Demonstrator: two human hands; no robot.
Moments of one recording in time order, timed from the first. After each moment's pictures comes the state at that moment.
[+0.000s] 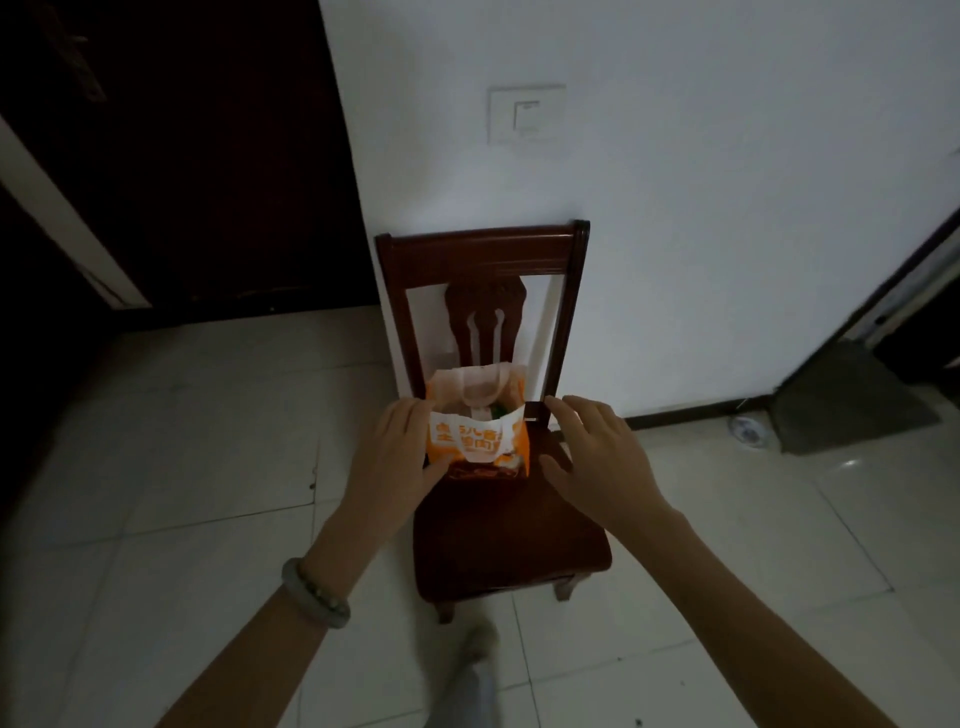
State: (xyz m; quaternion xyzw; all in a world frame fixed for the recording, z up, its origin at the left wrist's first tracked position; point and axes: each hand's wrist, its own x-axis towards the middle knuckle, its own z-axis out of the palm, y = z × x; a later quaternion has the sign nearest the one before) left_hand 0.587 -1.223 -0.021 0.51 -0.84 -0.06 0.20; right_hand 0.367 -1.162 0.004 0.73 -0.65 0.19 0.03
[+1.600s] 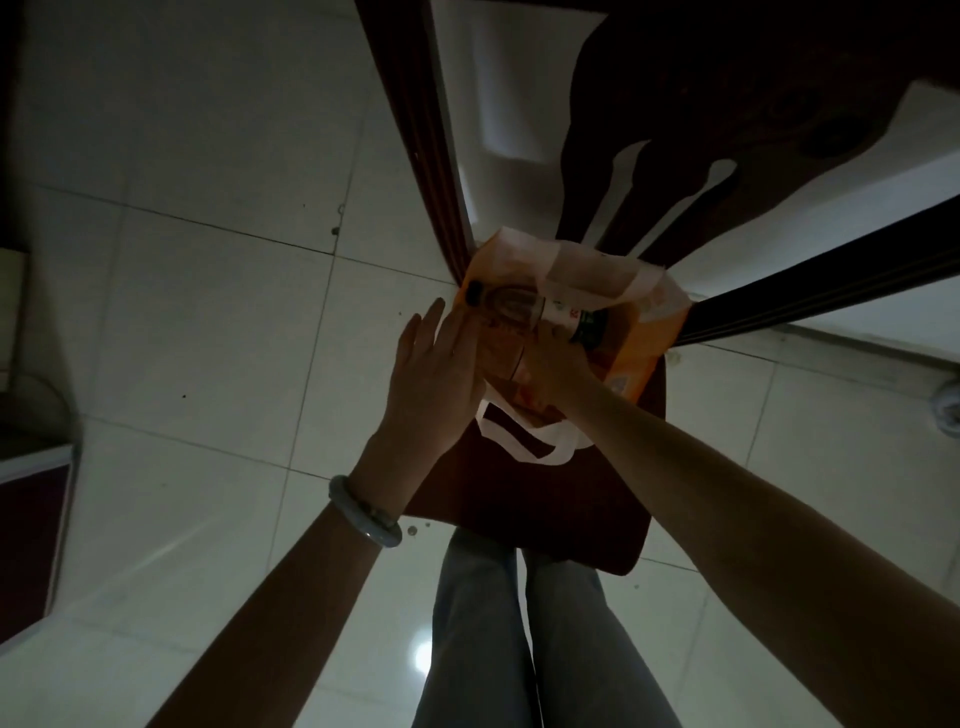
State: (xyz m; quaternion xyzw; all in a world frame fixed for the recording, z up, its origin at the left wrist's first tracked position) left_hand 0.504 -1.452 -0.297 0.67 -0.72 -0.18 -0.01; right_hand 0.354 -1.503 -0.417 0.79 -0.50 -0.28 -0.23
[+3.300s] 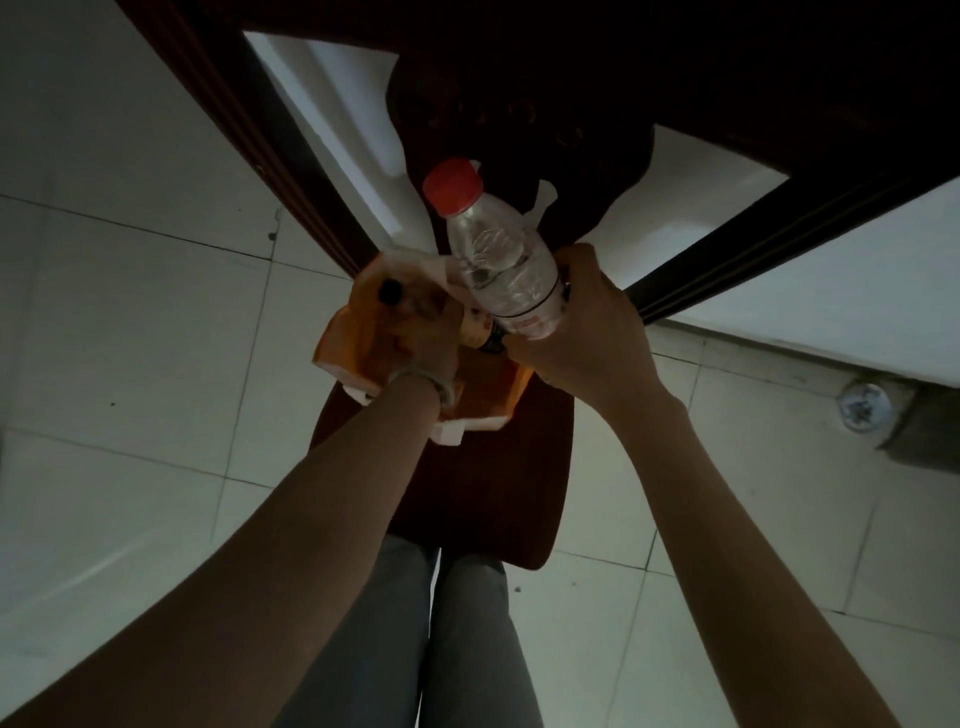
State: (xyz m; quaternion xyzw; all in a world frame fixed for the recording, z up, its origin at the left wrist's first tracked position) left_hand 0.394 -1.513 -0.368 0.83 -0.22 -0.46 0.23; right_hand 0.244 -1.546 -0.215 0.70 -0.61 0.13 -0.35
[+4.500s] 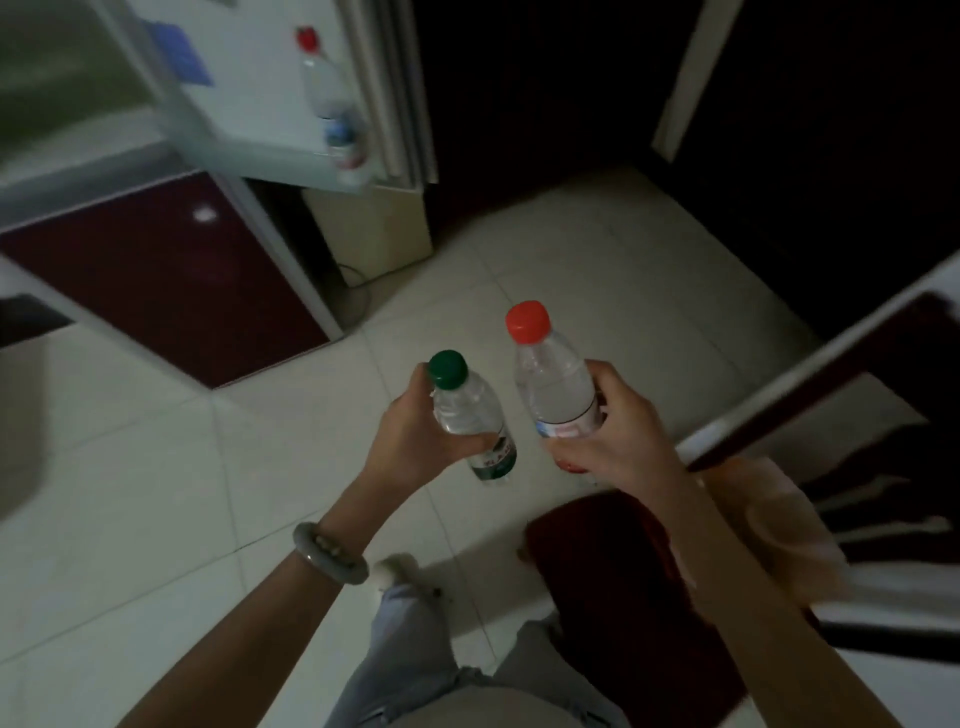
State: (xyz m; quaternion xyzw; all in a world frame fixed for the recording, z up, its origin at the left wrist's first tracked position) left_hand 0.646 -1.109 -0.029 0.86 -0.24 -0.15 0.42; right_hand 0.533 -1.297 -0.006 0.84 -0.22 0.03 -0.49
